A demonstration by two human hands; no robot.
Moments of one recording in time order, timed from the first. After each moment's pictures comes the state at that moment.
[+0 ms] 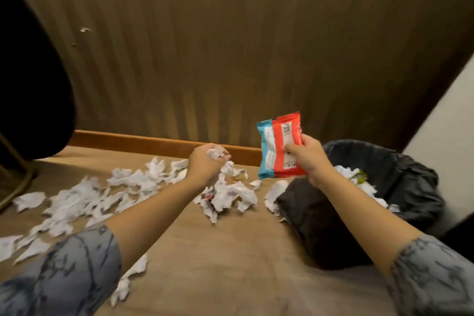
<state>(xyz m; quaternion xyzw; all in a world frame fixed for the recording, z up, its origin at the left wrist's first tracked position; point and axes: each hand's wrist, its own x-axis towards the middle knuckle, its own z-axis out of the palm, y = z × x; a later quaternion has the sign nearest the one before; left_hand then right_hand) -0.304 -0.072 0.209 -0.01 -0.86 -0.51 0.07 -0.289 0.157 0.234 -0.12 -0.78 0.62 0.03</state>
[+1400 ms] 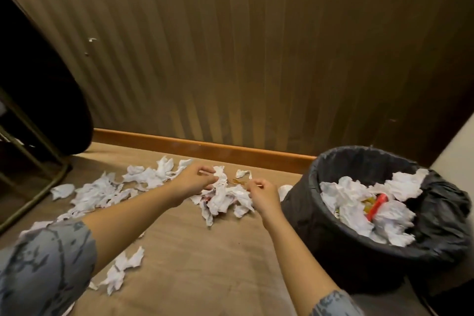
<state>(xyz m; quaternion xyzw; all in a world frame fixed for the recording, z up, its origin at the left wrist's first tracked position) -0.318 -0.043 0.192 0.11 -0.86 -0.47 -0.14 -0.311 0.133 0.125 -0.14 -0.72 0.67 -0.07</state>
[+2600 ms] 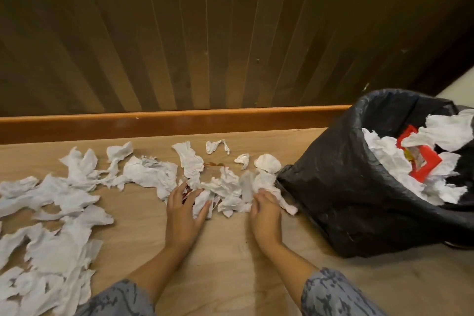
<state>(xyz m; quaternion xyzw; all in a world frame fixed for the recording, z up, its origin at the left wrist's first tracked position) -0.403 -0.105 -0.097 -0.10 -0.93 -0.34 0.03 -0.347 0.085 -0.084 -0.26 -0.90 0.34 0.08</state>
